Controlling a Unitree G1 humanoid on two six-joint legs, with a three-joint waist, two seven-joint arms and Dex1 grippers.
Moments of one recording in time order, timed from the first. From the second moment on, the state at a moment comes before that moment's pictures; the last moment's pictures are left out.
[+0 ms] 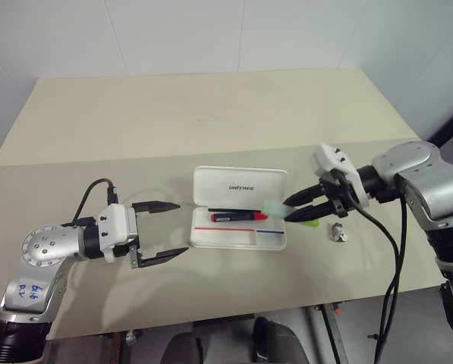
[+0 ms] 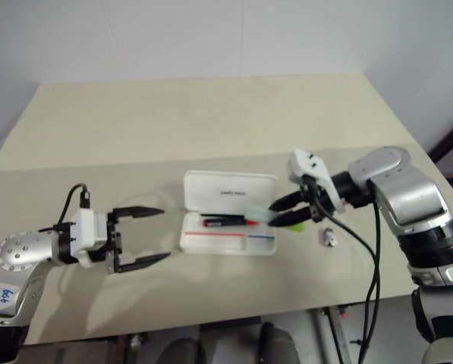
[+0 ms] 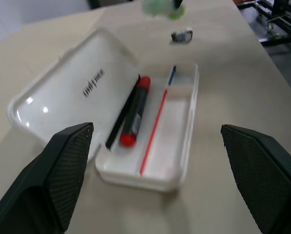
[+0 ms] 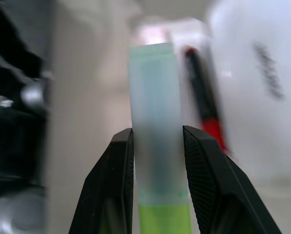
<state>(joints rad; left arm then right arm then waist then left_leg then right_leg) -0.05 0.74 0.17 -0.26 -0.42 0.04 -1.09 -0.79 -0.88 0.24 -0.15 0.42 0.81 1.49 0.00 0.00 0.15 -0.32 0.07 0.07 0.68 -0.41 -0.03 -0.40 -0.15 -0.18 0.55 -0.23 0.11</state>
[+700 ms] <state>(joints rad) 0.01 0.75 0.17 -0.27 -0.39 0.01 -1.06 -0.92 -0.59 0.52 -0.11 0.26 0.85 1.27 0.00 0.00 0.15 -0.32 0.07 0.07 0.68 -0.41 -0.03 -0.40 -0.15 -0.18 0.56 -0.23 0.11</state>
